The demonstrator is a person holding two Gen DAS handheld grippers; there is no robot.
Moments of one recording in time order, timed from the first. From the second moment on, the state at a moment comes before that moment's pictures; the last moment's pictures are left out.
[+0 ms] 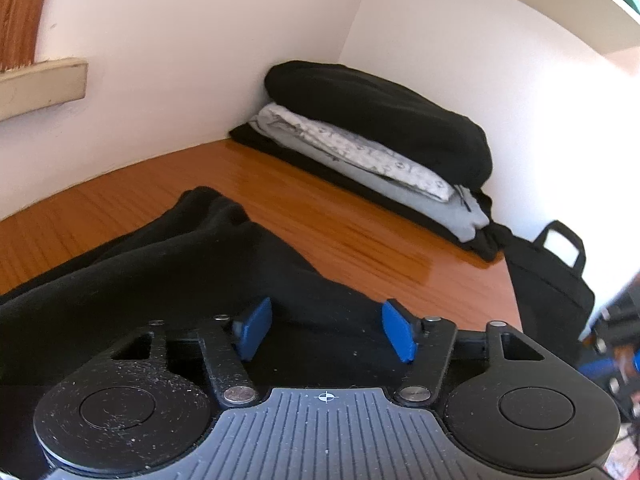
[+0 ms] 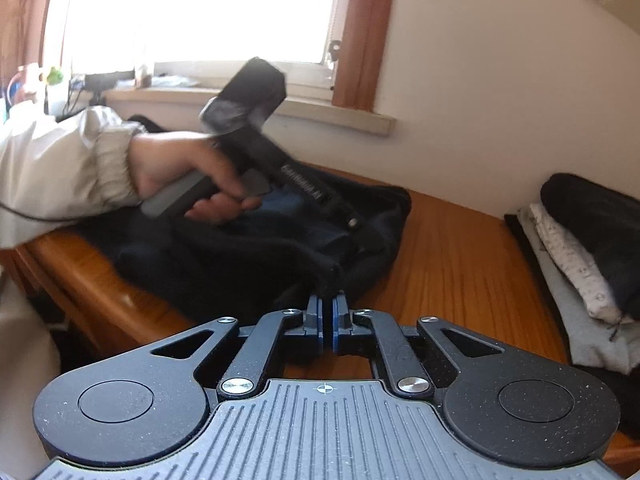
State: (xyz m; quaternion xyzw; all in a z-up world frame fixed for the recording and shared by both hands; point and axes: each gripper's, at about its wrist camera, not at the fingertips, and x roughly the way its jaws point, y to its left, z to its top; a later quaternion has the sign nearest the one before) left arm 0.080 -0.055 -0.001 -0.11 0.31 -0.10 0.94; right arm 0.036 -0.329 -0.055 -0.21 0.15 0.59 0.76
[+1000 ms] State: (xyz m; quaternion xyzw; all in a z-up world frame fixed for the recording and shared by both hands) left arm 0.080 -0.055 -0.004 -0.11 0.31 -0.11 0.94; right arm 0.054 -0.299 -0.062 -0.19 0.15 0.57 0.78
